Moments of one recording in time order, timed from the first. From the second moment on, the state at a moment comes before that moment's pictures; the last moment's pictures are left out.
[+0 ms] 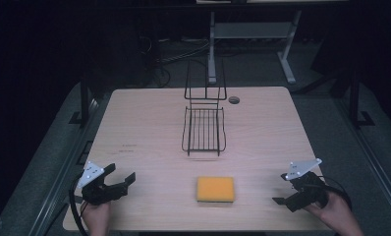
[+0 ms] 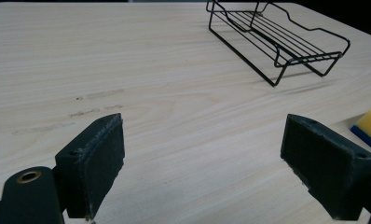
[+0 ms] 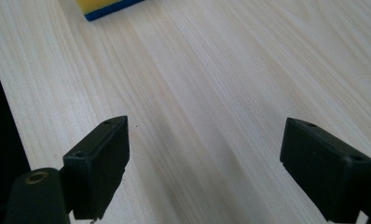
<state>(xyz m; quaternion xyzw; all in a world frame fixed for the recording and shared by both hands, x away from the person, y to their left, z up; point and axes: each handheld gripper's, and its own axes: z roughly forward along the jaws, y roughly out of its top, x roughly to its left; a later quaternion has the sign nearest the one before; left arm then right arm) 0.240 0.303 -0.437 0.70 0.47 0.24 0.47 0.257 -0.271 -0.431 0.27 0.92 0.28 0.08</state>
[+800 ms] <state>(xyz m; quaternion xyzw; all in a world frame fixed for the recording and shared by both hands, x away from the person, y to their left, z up) 0.236 0.301 -0.436 0.70 0.47 0.24 0.48 0.253 -0.237 -0.406 0.21 0.94 0.25 0.08</state>
